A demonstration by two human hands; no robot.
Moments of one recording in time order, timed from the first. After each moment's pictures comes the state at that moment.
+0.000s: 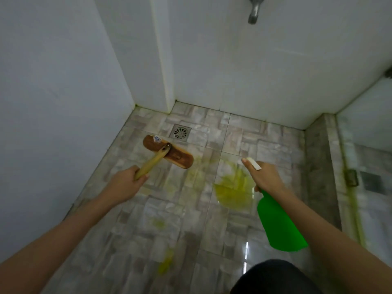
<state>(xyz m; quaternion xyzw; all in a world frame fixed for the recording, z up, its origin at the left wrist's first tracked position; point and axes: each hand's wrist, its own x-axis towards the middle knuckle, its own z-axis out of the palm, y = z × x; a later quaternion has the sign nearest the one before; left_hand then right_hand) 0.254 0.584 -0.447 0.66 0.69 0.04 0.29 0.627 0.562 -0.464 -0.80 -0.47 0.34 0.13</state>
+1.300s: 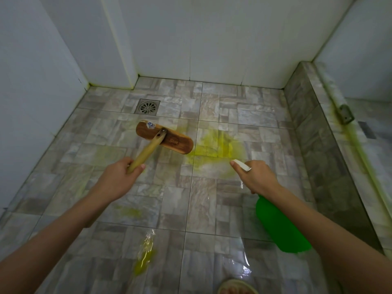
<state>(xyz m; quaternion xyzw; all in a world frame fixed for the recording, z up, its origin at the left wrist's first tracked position) 0.307 0.544 -0.596 0.71 0.64 0.11 0.28 0.645 0.461 -0.618 -0.82 -0.52 0.23 0.08</state>
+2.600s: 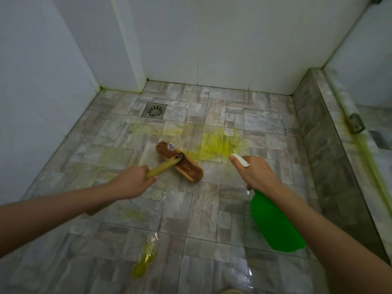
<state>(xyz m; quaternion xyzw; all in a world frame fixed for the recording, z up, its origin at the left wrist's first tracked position) 0.324 0.558 -0.607 0.78 0.58 -0.09 0.23 0.643 0.483 -0.600 -0.77 -0.56 0.26 0.15</state>
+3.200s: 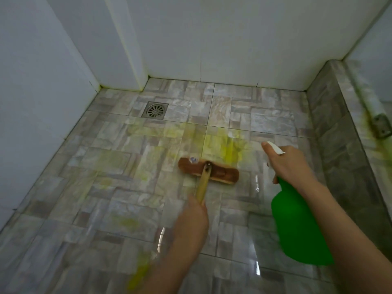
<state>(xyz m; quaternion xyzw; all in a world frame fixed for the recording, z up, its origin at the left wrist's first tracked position) 0.468 0.461 -0.642 0.62 0.70 0.00 0.35 0.696 0.509 -0.578 -0.83 -0.43 0.28 0.21</state>
